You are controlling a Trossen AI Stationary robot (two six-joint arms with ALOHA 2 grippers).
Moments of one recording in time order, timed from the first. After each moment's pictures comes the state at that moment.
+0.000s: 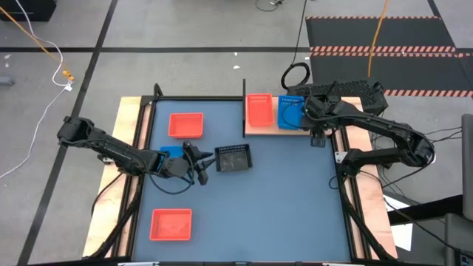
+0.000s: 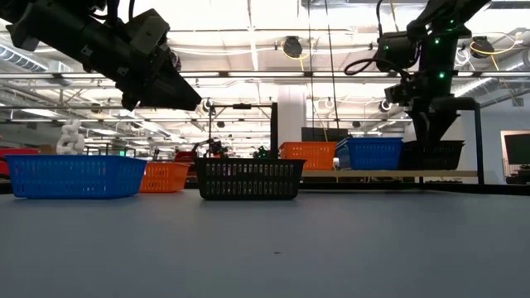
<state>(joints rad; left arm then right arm) -0.26 1.24 0.49 0.26 -0.63 -0.46 -0.65 1.15 0.80 -0.99 0.21 -0.56</state>
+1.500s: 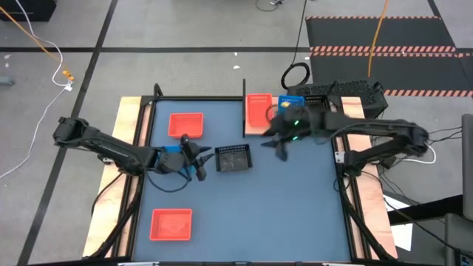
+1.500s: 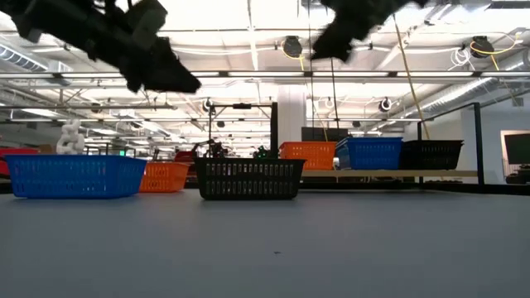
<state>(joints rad) -0.22 1.14 0.50 0.23 -0.63 -0.25 -0.18 1.26 1.04 -0.38 -0.17 0.01</state>
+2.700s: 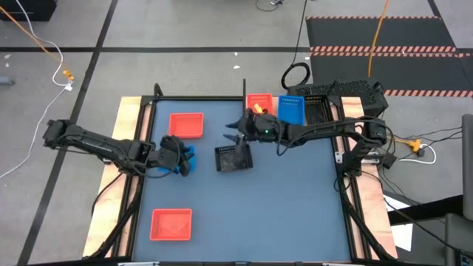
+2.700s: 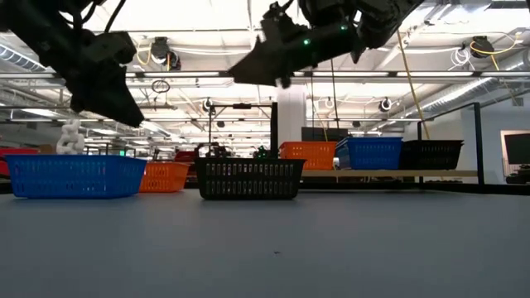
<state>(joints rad) -0.19 0.90 0.50 -0.45 -0.50 -0.73 -0.16 1.69 1.04 0.41 -0.01 -0.04</state>
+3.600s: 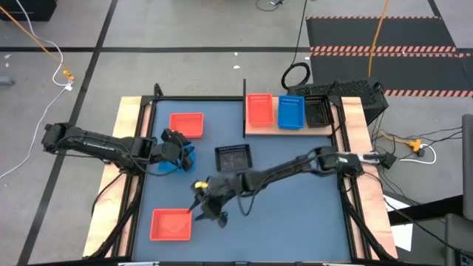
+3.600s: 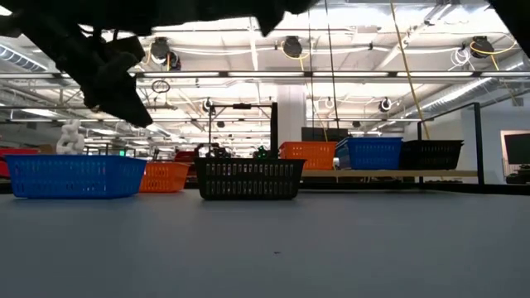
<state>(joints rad) -0.07 0.91 0.50 -0.41 -0.54 -0.51 0.24 2.29 1.77 0.19 -0.31 -0.51</state>
